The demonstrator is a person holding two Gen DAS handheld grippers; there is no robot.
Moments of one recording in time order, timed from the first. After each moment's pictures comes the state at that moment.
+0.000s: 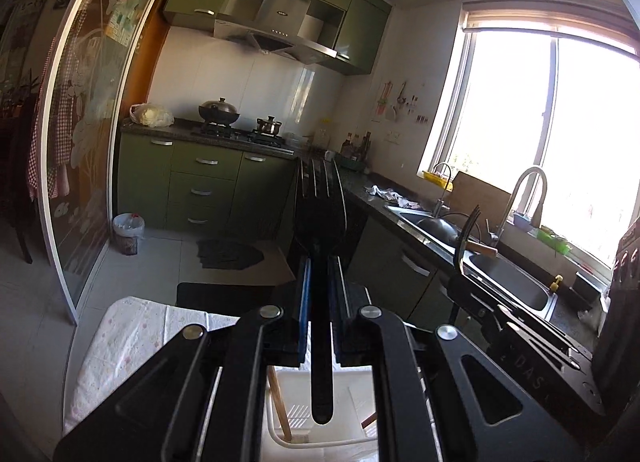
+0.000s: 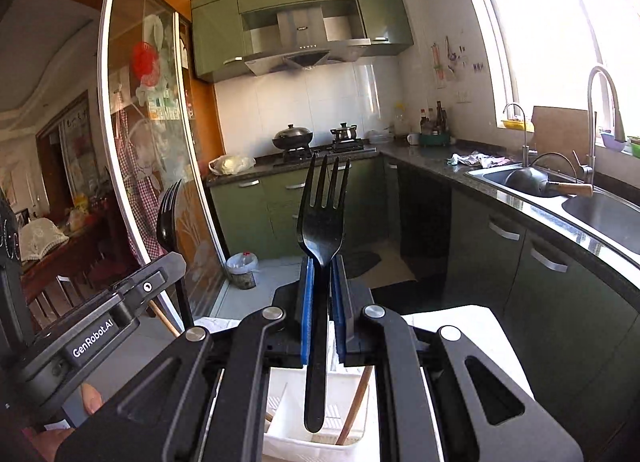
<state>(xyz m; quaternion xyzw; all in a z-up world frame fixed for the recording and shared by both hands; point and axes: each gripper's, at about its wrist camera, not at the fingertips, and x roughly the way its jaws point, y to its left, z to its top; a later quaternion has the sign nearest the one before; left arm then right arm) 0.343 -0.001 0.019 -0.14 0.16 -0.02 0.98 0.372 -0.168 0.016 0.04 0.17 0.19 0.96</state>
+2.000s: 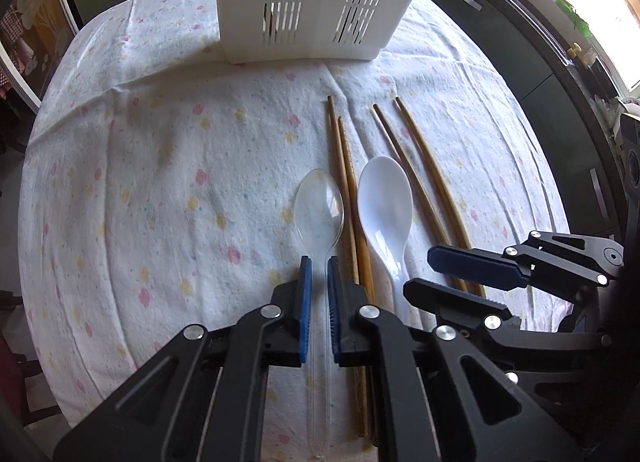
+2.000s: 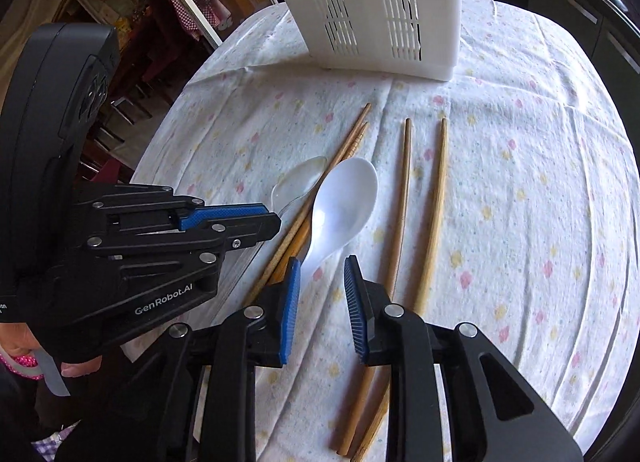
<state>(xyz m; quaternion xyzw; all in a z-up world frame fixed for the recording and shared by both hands) 0.223 -0.053 -0.160 -0.06 0.59 -0.08 0.80 0.232 -0.179 -0.170 -0.04 0.56 0.32 0.77</state>
